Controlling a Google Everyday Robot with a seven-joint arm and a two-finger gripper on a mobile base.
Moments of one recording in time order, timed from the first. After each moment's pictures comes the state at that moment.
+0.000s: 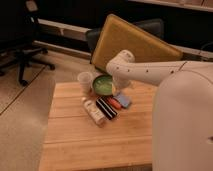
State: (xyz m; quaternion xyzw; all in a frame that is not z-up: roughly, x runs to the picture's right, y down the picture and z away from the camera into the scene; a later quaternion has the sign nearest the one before) arm 0.123 0.004 0.844 -0.14 0.18 0.56 0.79
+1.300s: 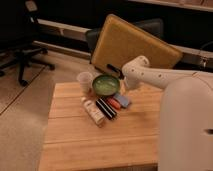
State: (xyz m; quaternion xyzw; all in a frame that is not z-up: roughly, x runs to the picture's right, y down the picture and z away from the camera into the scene) arm 0.157 0.022 0.896 -0.17 0.14 0.58 0.78
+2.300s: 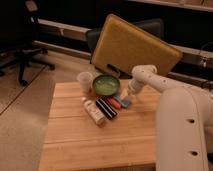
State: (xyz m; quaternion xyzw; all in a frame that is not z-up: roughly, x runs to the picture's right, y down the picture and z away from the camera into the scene) arm 0.164 0.060 0.964 -0.29 0.09 0.59 0.75
